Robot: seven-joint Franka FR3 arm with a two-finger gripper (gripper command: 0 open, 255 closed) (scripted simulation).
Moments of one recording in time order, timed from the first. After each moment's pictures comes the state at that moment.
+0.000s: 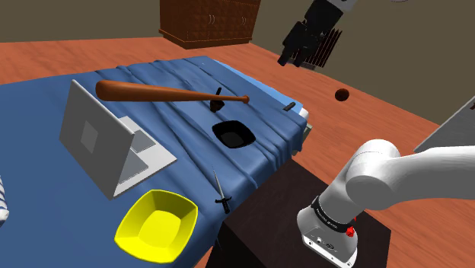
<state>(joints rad) 0.02 -0.83 -0.03 -2.31 0.09 1.69 0.07</state>
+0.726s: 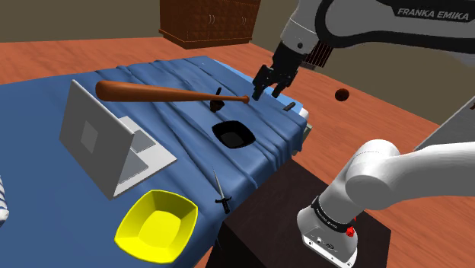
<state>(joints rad) 0.01 -0.78 0.10 -2.53 0.11 1.91 0.22</state>
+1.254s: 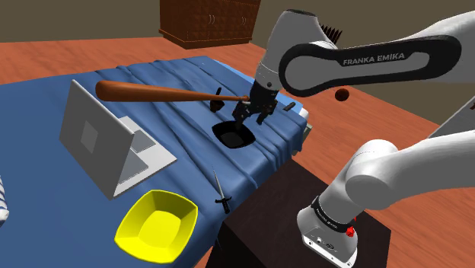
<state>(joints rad) 0.01 -0.64 0.22 -2.68 0.14 2.15 0.37</state>
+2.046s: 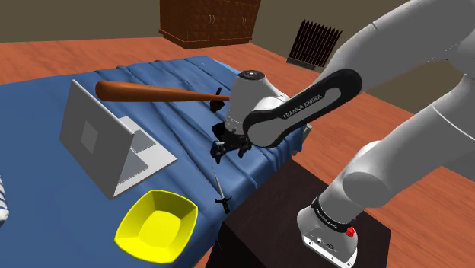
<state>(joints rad) -0.07 -0.20 0.43 -2.72 0.05 2.53 0.70</state>
